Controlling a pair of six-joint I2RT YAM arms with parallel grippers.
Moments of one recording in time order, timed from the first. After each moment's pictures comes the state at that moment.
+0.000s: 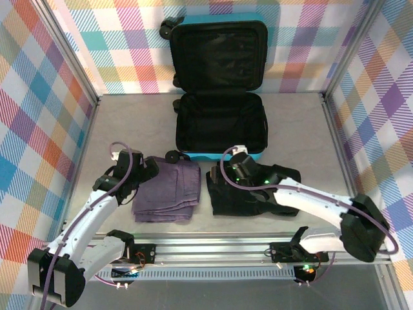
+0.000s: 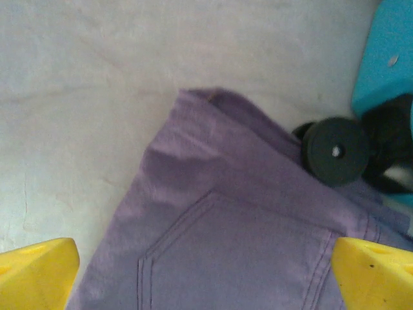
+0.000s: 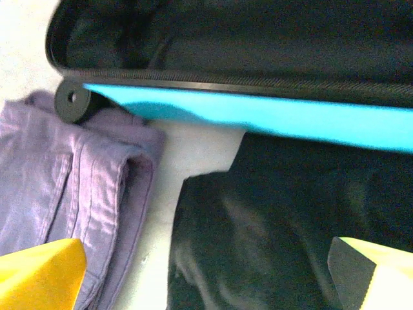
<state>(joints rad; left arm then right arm) -0.28 0.95 0.69 -0.64 -0.22 -0.67 0.88 1.30 0.78 -0.21 0.21 0.63</state>
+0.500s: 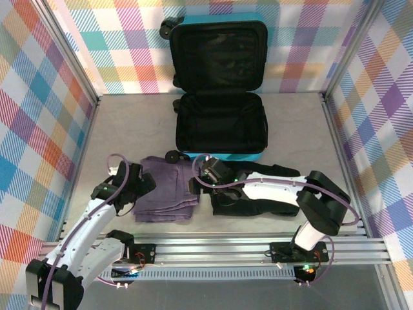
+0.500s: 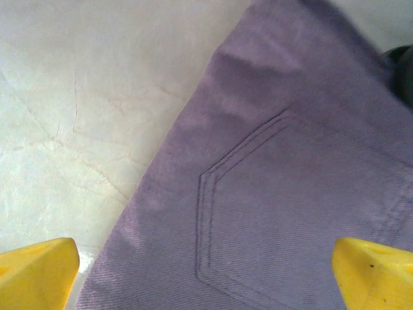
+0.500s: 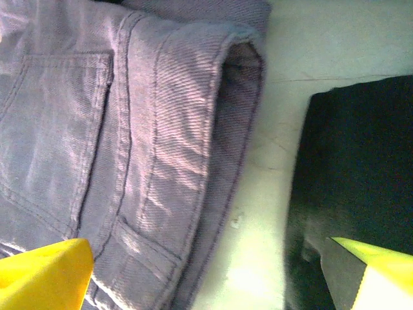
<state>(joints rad) -0.28 0.87 0.60 -0.81 -0.21 -0.77 1.00 1.64 0.94 -0.18 0.03 0.76</state>
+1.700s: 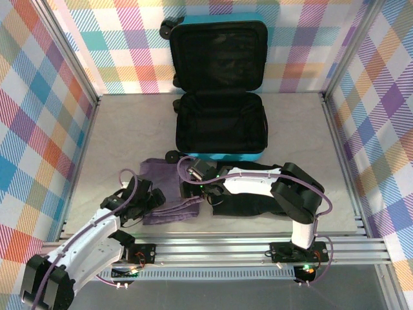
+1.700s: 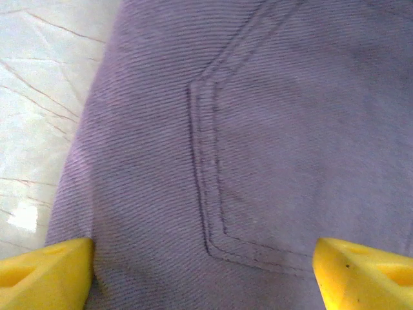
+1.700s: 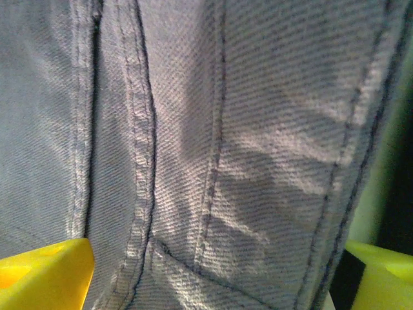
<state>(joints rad) -0.45 0.80 0.40 -0.69 -0.08 -0.92 1.03 1.84 1.13 -0.32 -0.02 0.78</state>
